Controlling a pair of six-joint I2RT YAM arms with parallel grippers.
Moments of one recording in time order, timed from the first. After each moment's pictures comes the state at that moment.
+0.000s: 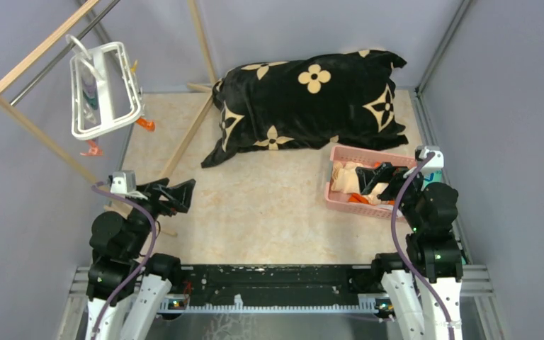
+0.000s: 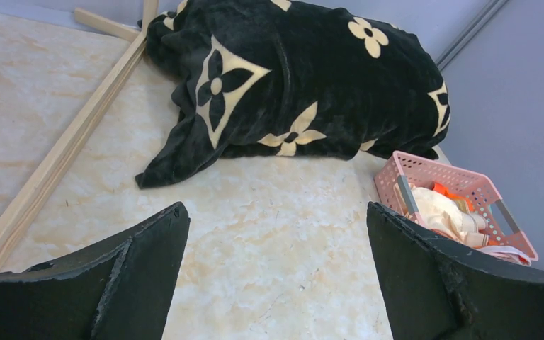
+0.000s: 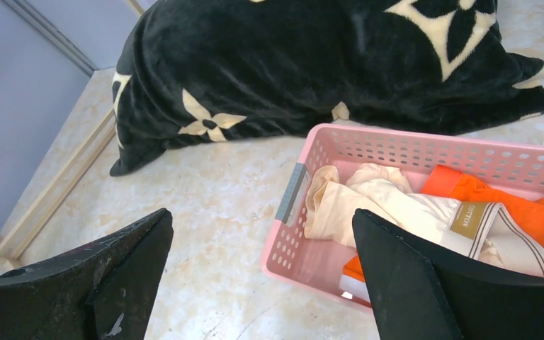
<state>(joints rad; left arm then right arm) -0.25 0.18 0.67 -0.46 0.06 -0.42 0.03 0.39 0.80 -0.55 -0.23 0.33</state>
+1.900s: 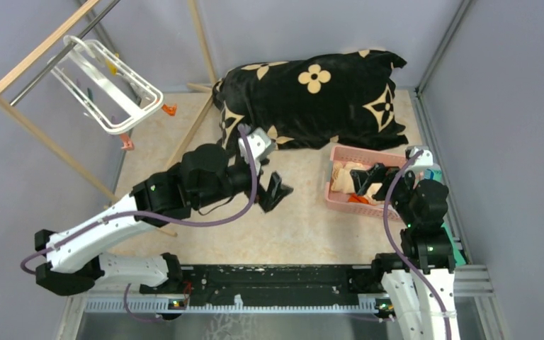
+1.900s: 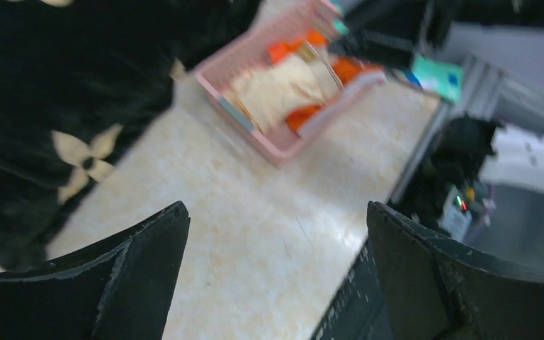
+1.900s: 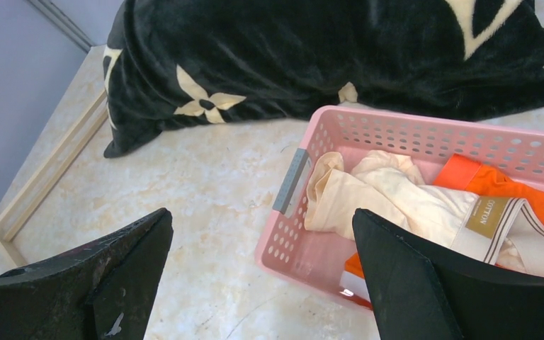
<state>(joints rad) -1.17 1.08 1.31 -0.51 -0.11 -0.12 0.03 0.40 0.70 -0.48 -0.27 0.31</state>
